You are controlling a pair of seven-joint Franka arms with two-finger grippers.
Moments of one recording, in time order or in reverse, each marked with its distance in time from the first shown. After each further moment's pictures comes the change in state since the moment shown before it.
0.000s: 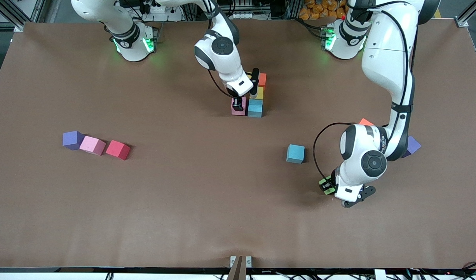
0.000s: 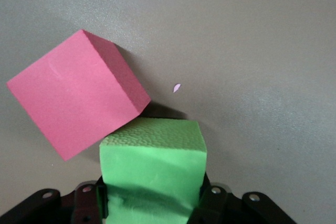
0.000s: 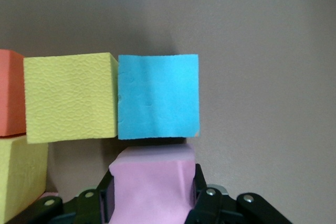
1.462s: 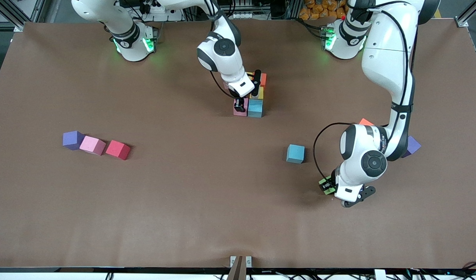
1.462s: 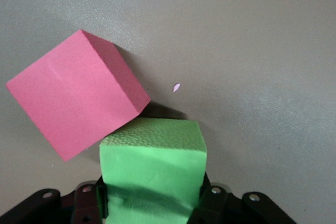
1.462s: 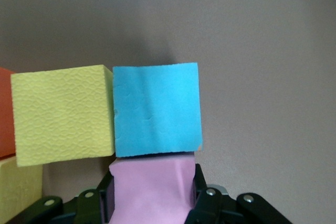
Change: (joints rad) left arm 0.000 0.000 0.000 0.000 0.000 0.000 0.007; right arm 0.008 0.030 0.001 0.017 0.008 0.029 0.046
